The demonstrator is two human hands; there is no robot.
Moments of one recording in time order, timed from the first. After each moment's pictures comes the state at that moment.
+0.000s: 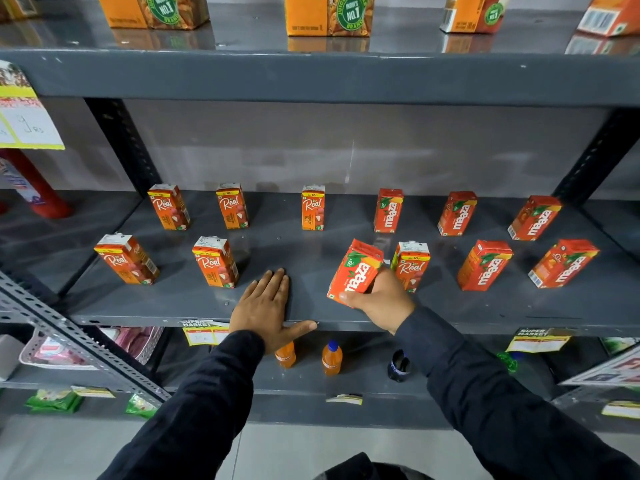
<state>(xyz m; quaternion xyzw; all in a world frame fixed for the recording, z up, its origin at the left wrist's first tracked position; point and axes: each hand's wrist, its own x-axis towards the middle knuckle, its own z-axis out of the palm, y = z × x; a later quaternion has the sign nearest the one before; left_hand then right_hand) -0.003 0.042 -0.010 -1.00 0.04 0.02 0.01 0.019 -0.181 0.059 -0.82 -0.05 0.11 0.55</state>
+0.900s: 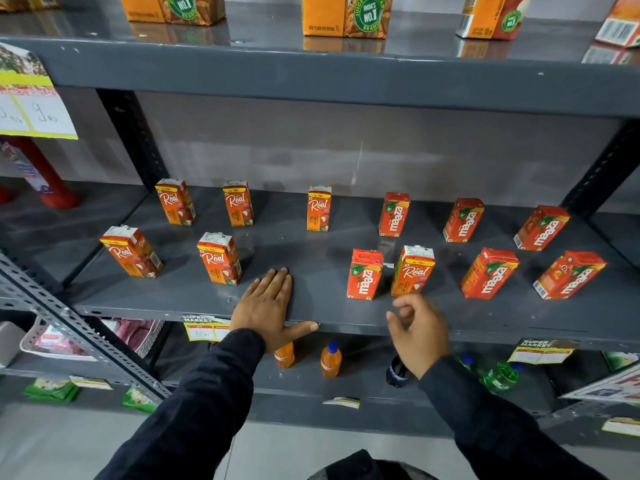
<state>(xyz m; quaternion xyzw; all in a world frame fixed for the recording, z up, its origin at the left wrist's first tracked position) -0.004 0.043 -0.013 -1.00 0.04 0.01 0.02 -0.011 -0.229 0.013 -0.90 -0.01 -0.12 0.43</state>
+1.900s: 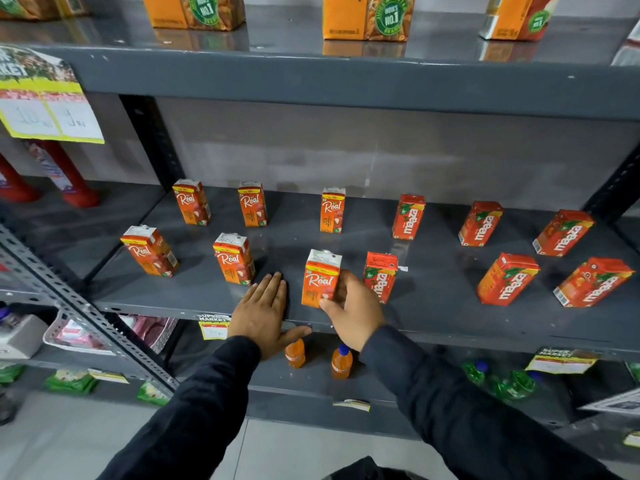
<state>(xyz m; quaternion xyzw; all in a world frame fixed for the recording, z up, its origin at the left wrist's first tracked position) -0.022 0.065 -0.012 -1.00 0.03 -0.01 0.04 0.006 -0.123 0.042 -0.86 -0.12 0.06 0.49</state>
